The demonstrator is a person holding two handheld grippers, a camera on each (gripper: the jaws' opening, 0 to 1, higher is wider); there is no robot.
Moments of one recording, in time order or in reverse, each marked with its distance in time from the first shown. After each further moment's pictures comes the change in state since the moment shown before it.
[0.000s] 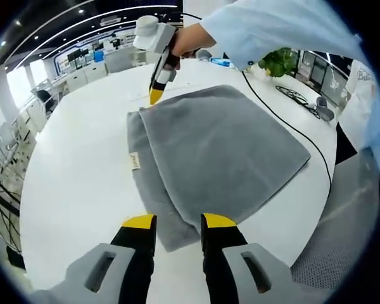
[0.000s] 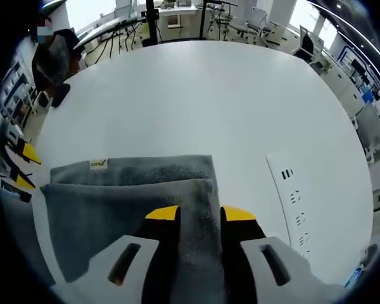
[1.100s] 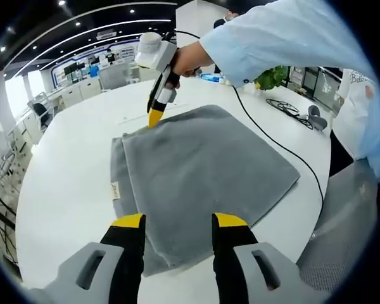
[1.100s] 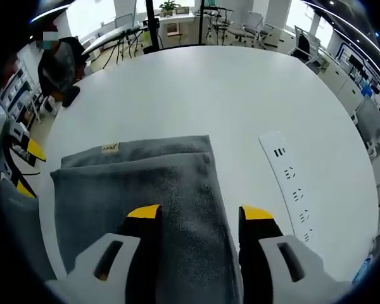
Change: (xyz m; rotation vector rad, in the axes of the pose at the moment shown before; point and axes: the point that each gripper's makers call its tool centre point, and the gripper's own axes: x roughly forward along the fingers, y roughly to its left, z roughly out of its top) left arm 0.007 -0.039 0.041 0.029 -0.095 -0.037; right arm -0.032 0.001 -0.039 0.034 -0.049 0.027
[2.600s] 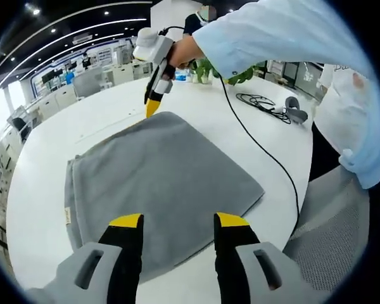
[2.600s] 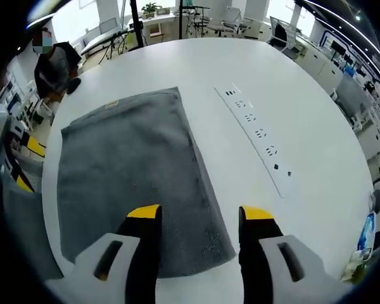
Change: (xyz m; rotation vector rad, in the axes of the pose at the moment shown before) left arm 0.021 -0.110 0.042 0.090 0.018 -0.117; right arm -0.089 -0.038 -0.125 0.095 0.014 -0.068
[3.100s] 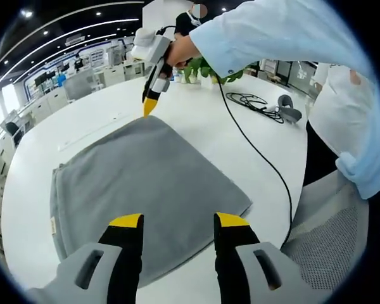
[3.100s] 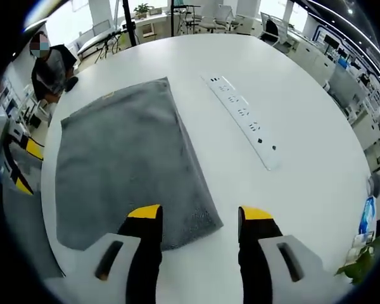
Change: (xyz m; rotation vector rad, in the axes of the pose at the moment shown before) left arm 0.017 -0.031 0.014 0.022 0.000 -0.041; right arm -0.022 -0.015 -0.041 0.041 0.009 -0.023
